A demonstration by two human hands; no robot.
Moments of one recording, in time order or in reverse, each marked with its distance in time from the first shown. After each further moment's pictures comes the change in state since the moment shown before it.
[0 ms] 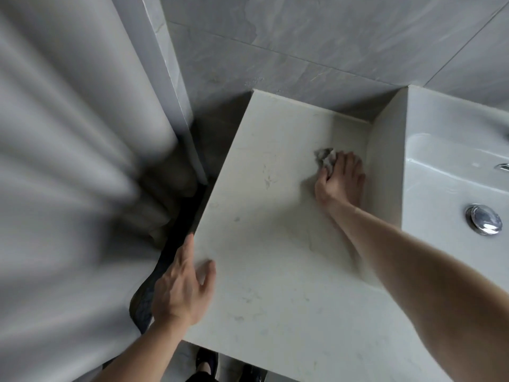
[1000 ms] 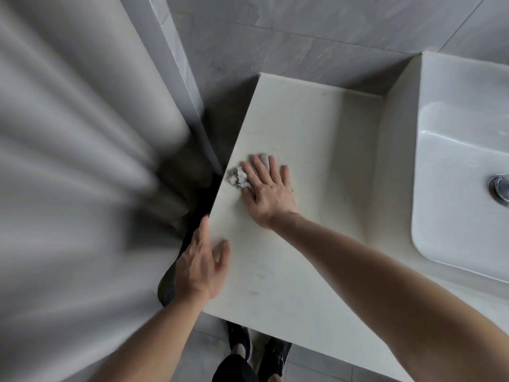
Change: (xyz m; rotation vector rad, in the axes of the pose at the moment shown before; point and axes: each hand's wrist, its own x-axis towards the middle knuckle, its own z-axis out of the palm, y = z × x) left_hand -0.001 0.001 0.002 0.043 0.024 0.036; right_hand -0.122 -0.102 0.029 -0.040 -0.291 -0.637
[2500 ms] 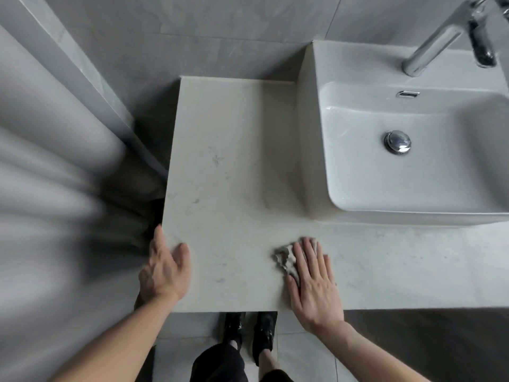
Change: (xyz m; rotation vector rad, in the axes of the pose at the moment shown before) left_hand -0.003 0.002 -0.001 0.013 -0.036 -0.022; right_hand -0.299 0.042 0.032 0.056 0.093 0.456
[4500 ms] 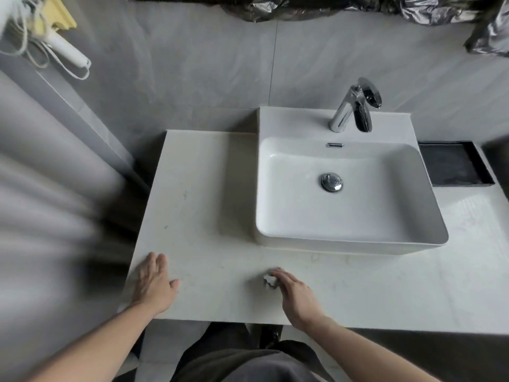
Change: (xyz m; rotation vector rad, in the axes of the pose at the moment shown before) left_hand -0.053 0.070 -0.009 0.413 -0.246 0.113; right_hand 0.006 0.104 -0.102 0.374 -0.173 -0.069
